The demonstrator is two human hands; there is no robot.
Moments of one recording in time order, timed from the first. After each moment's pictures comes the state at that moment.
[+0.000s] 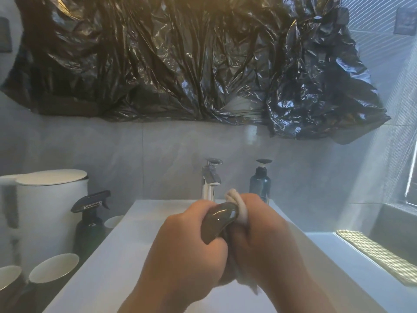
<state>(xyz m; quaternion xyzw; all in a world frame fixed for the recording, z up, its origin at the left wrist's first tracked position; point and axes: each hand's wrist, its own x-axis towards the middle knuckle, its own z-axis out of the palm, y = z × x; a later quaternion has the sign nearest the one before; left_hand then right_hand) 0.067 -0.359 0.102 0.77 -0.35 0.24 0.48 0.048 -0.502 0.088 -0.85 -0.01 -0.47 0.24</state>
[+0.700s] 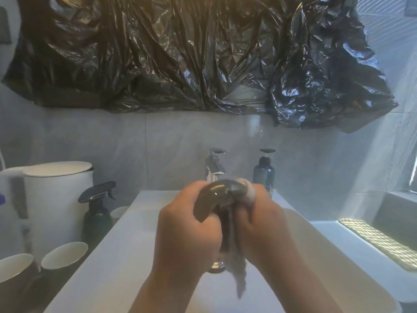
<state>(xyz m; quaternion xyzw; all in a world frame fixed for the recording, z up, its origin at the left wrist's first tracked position) 0.077 -0.369 0.091 0.69 -0.29 0.35 0.57 0.058 -0.497 0.083 -0.84 0.03 -0.42 0.36</state>
